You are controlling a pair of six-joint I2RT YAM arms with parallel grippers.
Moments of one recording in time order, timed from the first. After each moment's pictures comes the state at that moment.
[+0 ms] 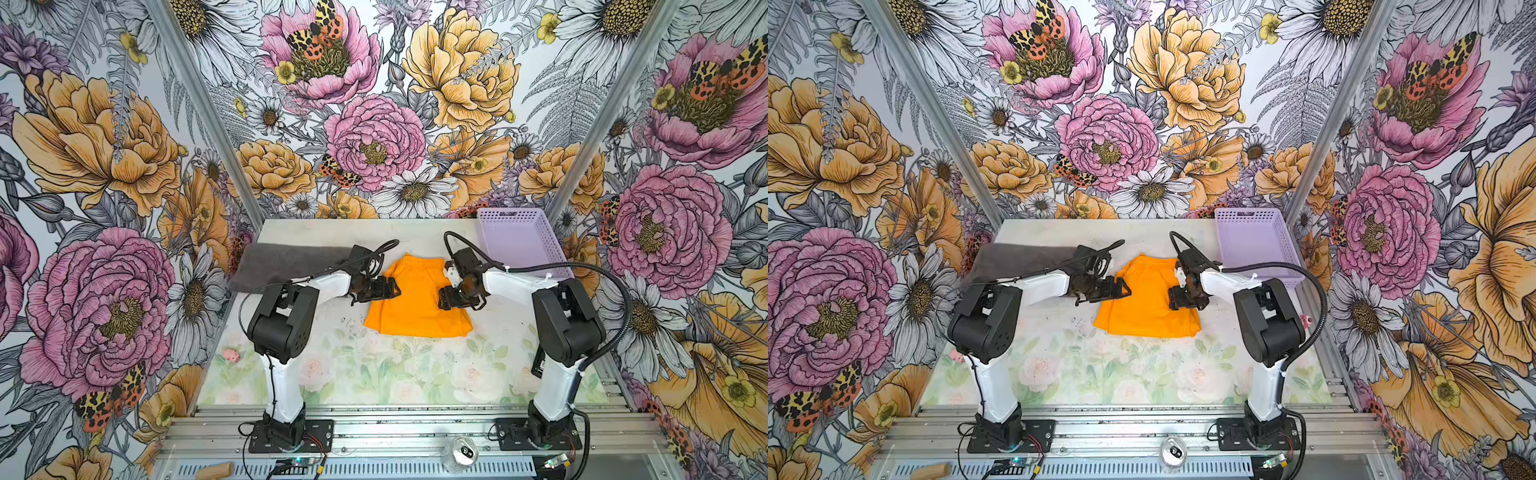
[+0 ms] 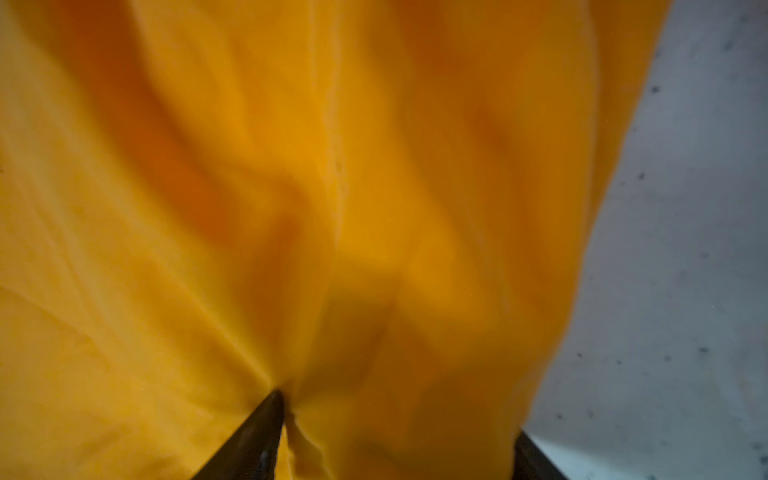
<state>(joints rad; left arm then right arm) -0.40 1.94 1.21 -0.31 0.44 -0.39 0.36 1.88 1.21 -0.61 -0.19 0.16</state>
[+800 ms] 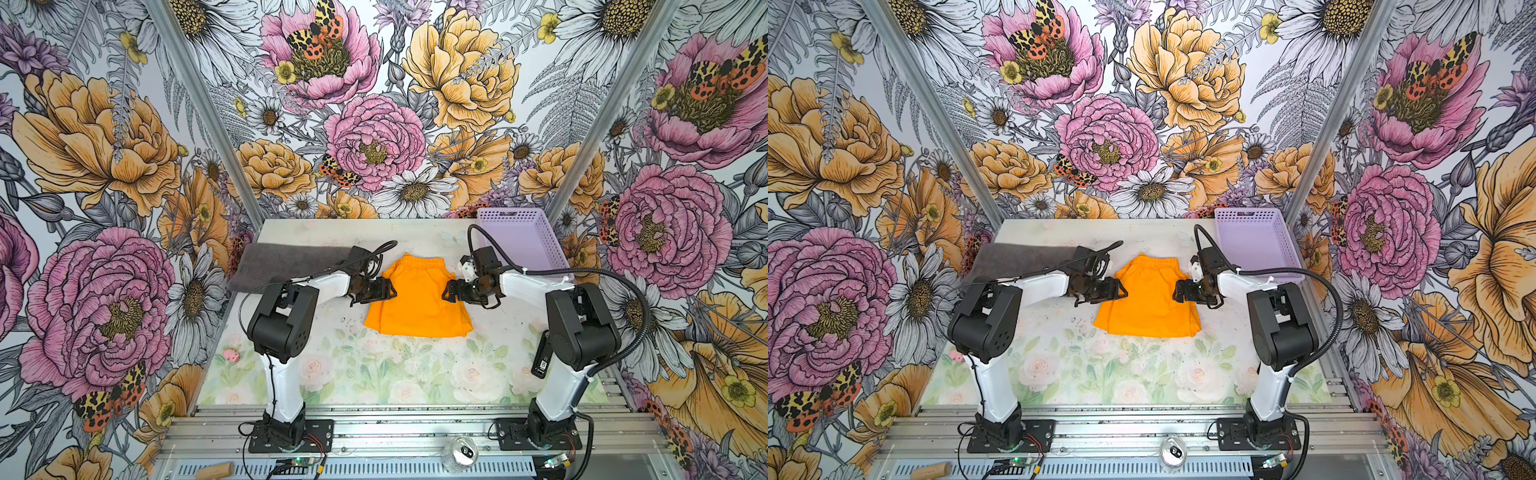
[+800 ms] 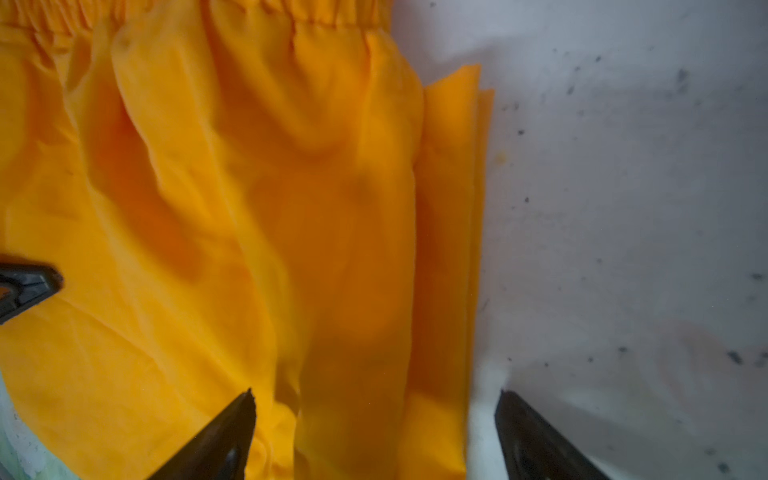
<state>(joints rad) -0.39 1.94 1.20 -0.32 0.44 -0.40 0.24 1.85 1.12 -0.44 -0.38 0.25</state>
